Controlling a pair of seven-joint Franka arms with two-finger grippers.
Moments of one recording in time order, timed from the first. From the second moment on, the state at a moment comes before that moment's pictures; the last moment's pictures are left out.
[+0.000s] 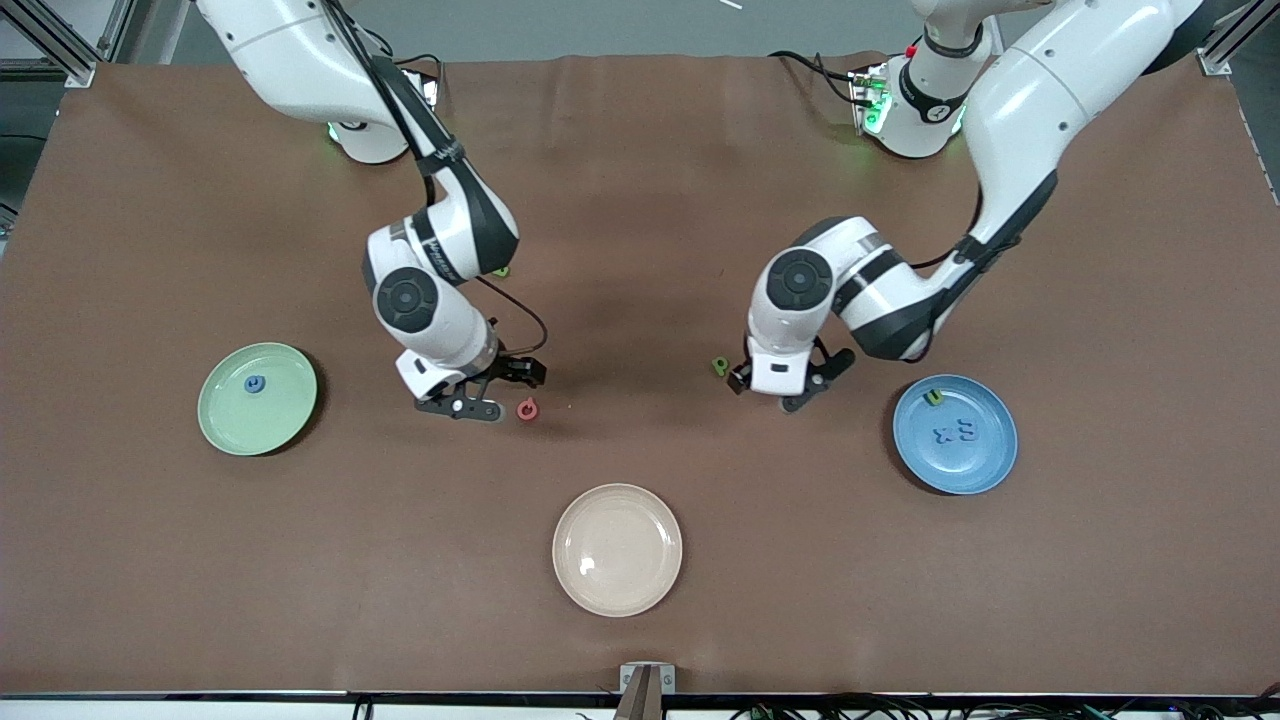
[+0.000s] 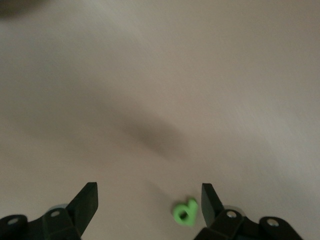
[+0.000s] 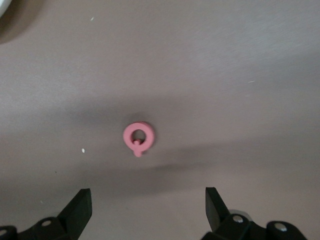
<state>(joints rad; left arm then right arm) 0.14 0.72 -0.84 -1.83 0.64 2.18 -1.65 0.49 0.50 0.02 -1.90 0.14 2.40 0.57</state>
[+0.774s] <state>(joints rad) 0.04 0.79 -0.77 -1.87 0.69 2.32 -1.66 0.51 0.64 0.00 -1.82 0.13 2.50 0.59</state>
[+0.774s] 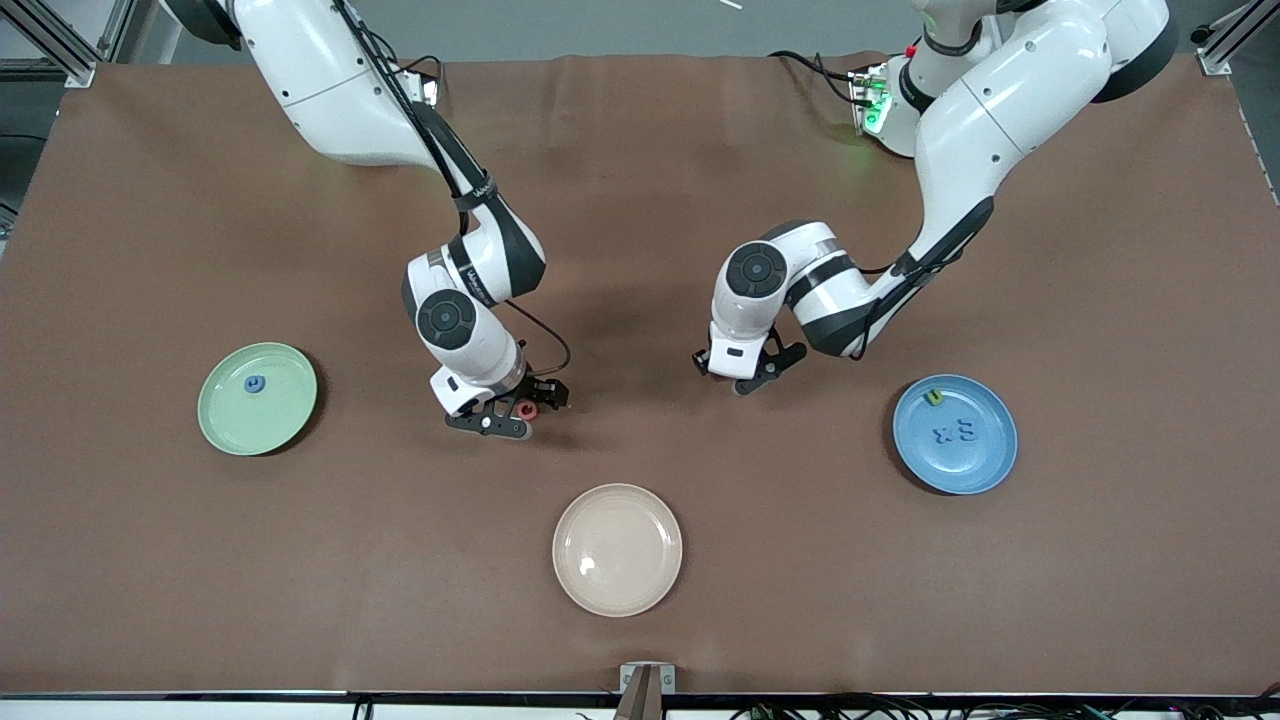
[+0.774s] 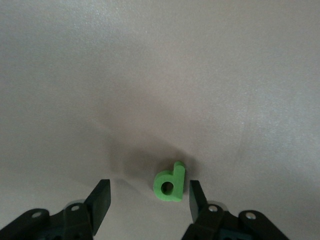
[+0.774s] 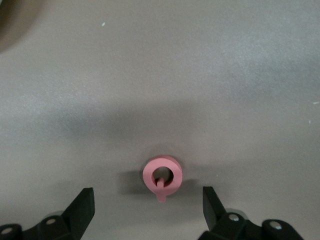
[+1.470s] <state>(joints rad) 0.04 0.80 -0.76 -1.87 0.69 2.32 -1.66 0.51 0.67 -0.01 -1.78 0.06 2.50 0.59</state>
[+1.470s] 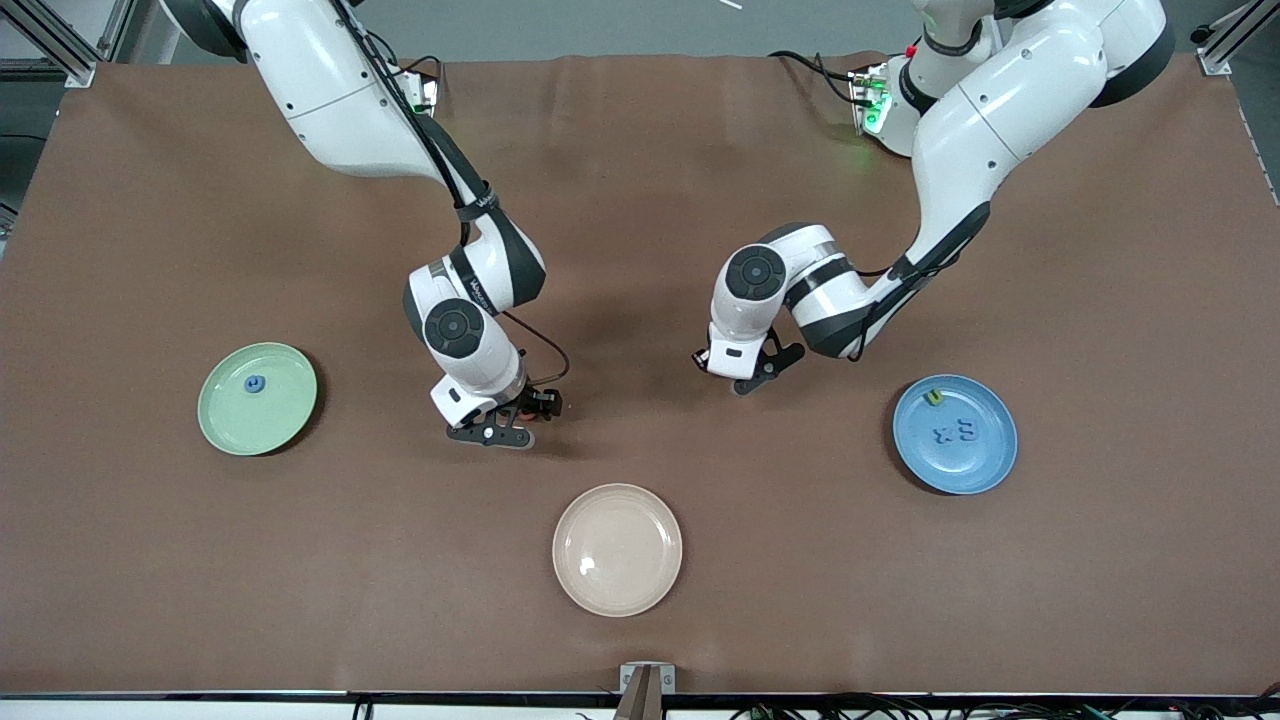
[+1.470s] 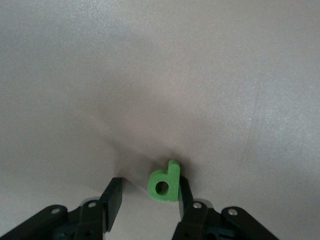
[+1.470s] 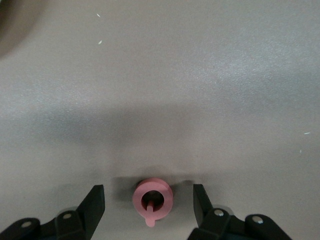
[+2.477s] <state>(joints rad) 0.33 0.62 -0.77 -1.83 0.70 2.18 -1.34 0.51 0.68 -0.01 -1.77 0.05 2.49 0.59</state>
